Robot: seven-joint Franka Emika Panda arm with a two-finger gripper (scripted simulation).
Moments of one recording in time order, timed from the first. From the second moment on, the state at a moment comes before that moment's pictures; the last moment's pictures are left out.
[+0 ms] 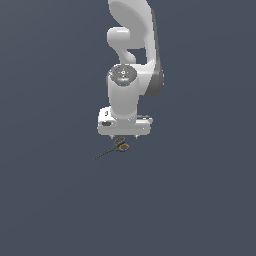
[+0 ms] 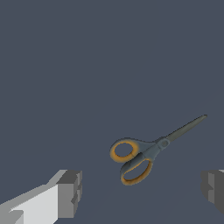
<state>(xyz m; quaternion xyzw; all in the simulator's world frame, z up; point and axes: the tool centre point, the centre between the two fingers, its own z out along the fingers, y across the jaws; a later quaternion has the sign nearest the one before) -0.012 -0.015 0.152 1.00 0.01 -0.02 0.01</state>
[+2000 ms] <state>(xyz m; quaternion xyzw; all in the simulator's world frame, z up) -0.014 -0.050 0.118 0.97 -0.26 0.00 0.00</state>
